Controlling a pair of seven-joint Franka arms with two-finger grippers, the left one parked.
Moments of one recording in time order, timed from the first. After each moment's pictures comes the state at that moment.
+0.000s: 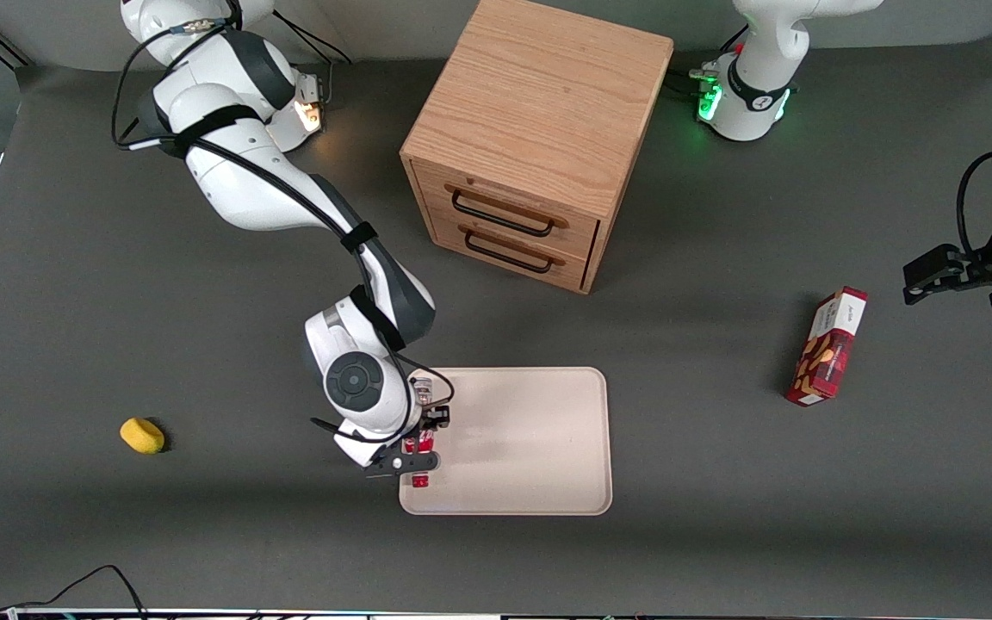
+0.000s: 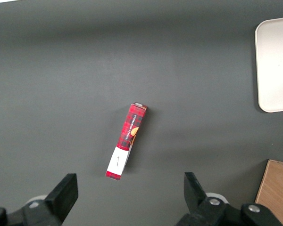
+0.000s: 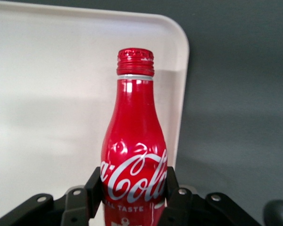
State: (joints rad) arm 0.38 1.06 0.16 -0.98 -0.15 2.06 0.45
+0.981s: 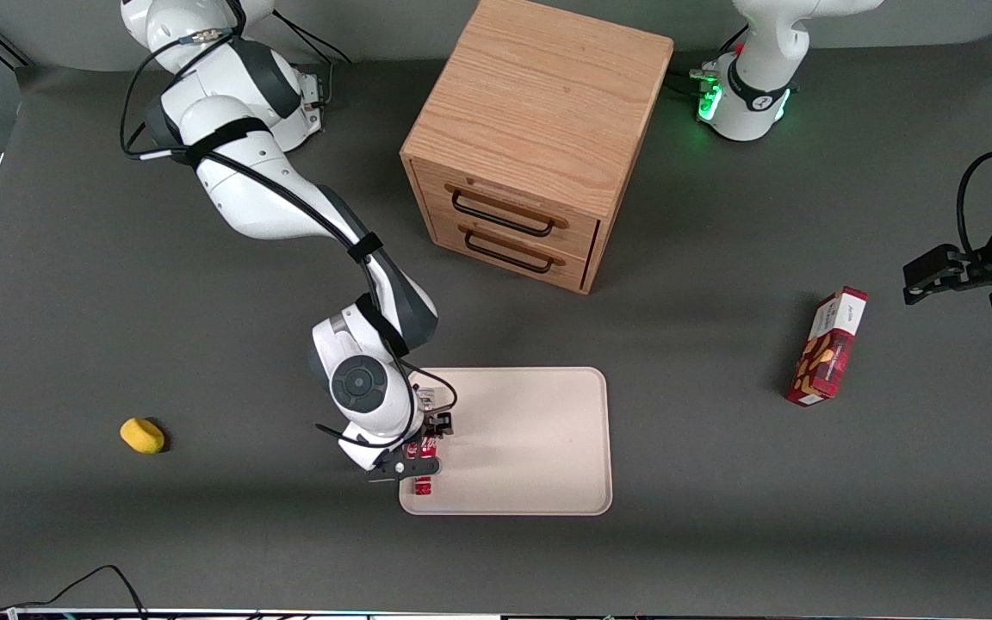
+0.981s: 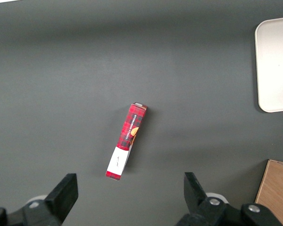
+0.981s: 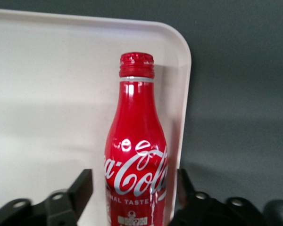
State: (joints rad) arm 0.38 1.10 0.14 -0.97 -0.15 2.12 0.45
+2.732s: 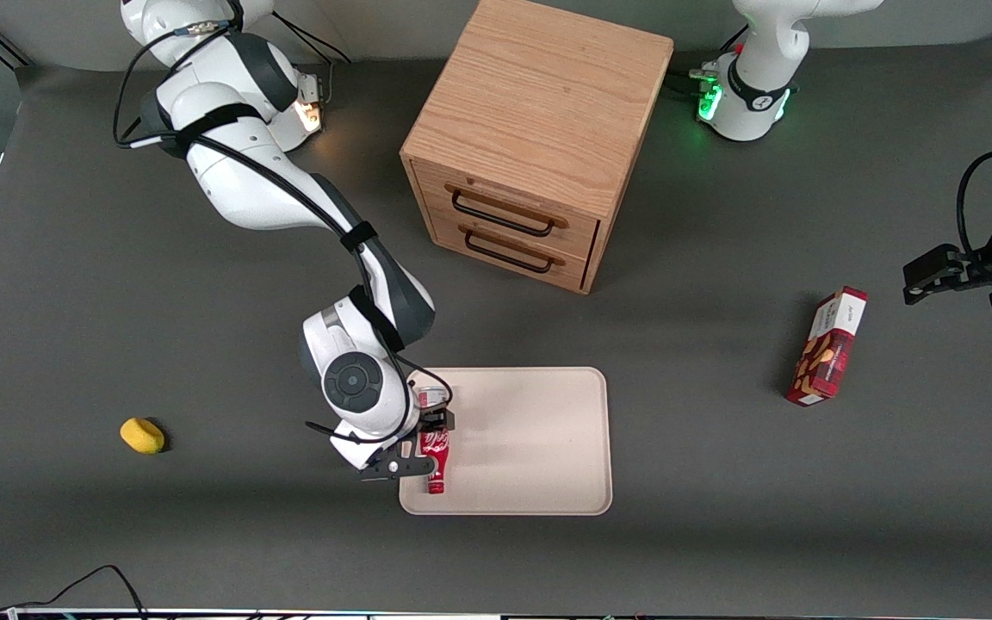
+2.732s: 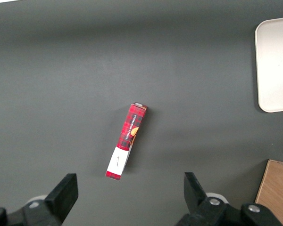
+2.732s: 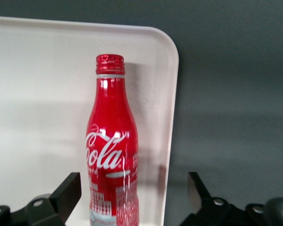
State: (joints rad) arm 0.39 1.05 0.14 -0.94 -0.15 1.99 0.47
